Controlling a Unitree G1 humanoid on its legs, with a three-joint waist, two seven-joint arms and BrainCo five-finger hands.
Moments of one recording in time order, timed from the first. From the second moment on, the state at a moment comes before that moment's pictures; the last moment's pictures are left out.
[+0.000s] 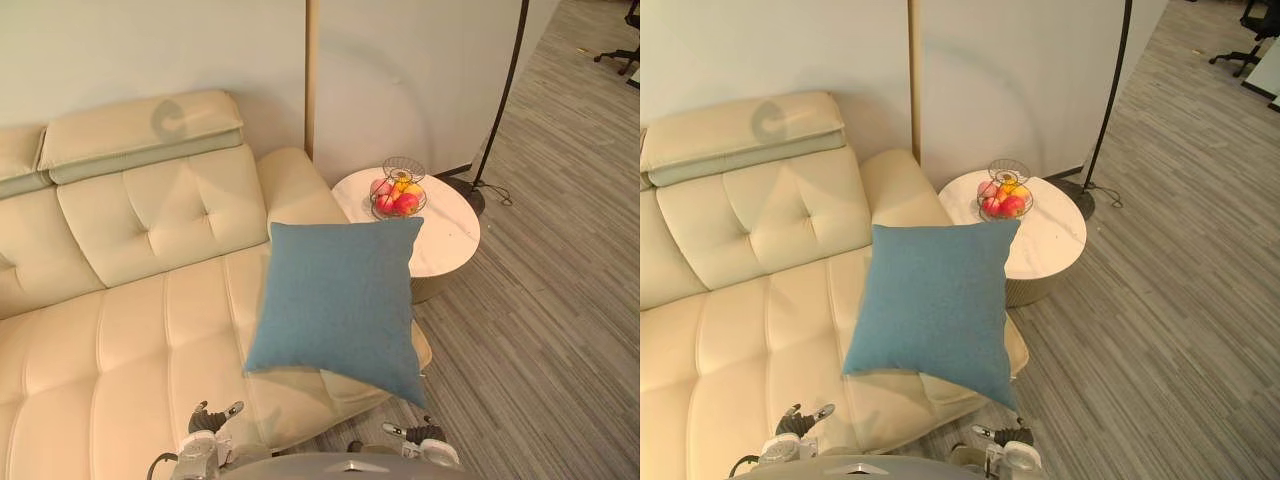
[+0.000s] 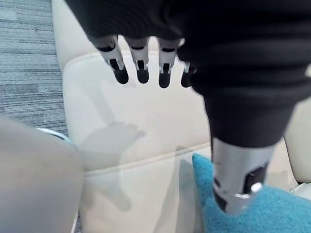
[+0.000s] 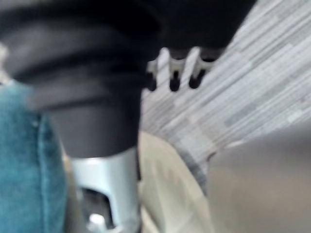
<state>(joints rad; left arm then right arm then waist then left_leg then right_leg) 0.06 -0.03 0.29 1.00 0.11 0.00 0.19 0.09 0.00 -0.33 0.93 -0.11 0.03 -0.22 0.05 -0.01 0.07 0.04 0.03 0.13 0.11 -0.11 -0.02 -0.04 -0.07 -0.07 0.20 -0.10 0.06</state>
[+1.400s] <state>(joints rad) -0.60 0.14 -0.12 0.76 -0.16 -0.01 0.32 -0.43 -0.15 0.04 0.32 0.00 0.00 -0.35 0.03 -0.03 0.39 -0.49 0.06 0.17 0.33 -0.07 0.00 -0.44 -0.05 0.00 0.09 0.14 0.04</state>
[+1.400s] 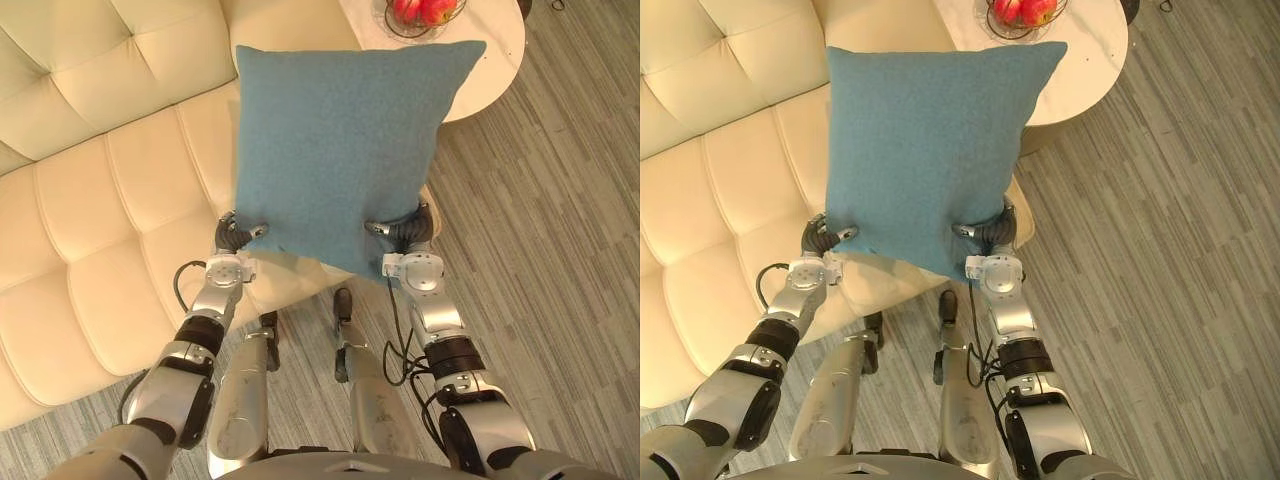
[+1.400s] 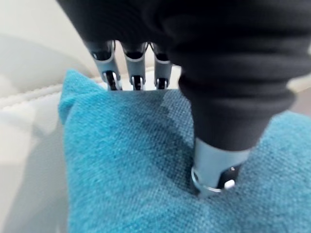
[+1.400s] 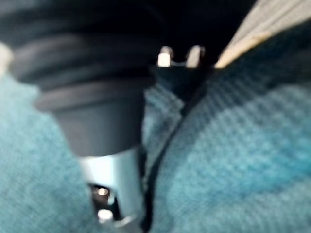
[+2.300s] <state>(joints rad) 0.09 0.07 -0.18 0.08 -0.17 -0.02 0.20 0.17 -0.07 0.03 0.00 0.07 -0.02 -0.19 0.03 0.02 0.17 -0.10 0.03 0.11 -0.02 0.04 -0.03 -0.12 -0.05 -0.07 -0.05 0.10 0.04</state>
